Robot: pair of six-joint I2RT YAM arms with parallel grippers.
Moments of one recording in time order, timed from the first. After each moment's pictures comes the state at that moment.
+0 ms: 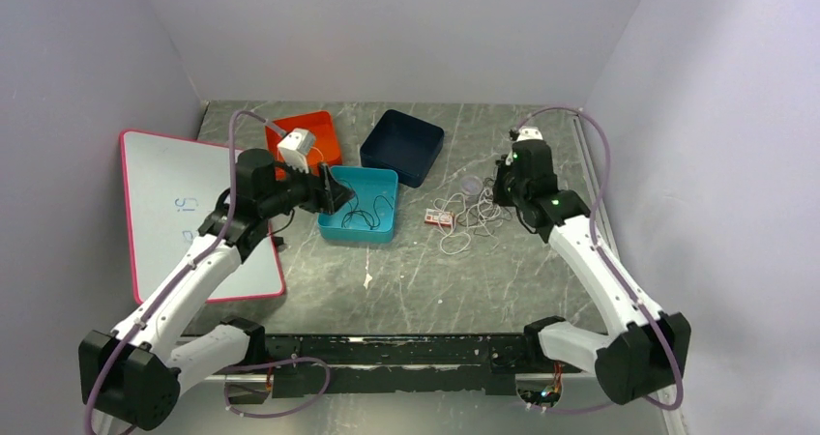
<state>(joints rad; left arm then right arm) -0.32 1.03 0.81 -0.17 0.41 -0.31 0.31 1.16 0.96 -0.49 0.15 0.25</state>
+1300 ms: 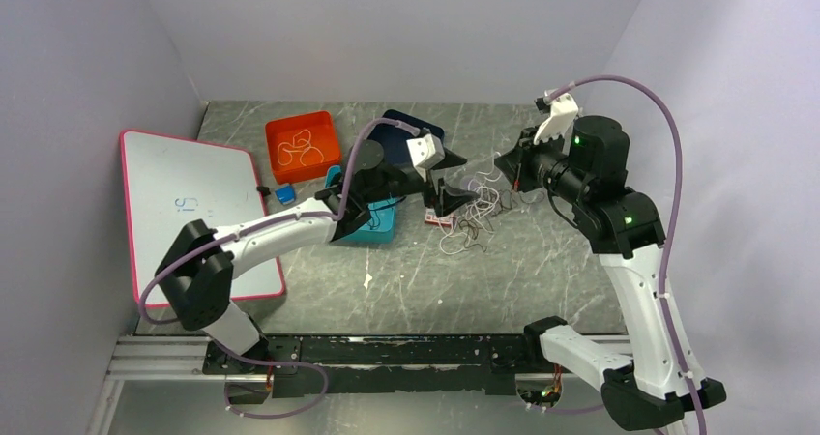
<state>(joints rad) -0.88 1.57 1.14 0.56 0.49 -0.04 0.31 1.01 1.45 -0.82 -0.20 0.10</state>
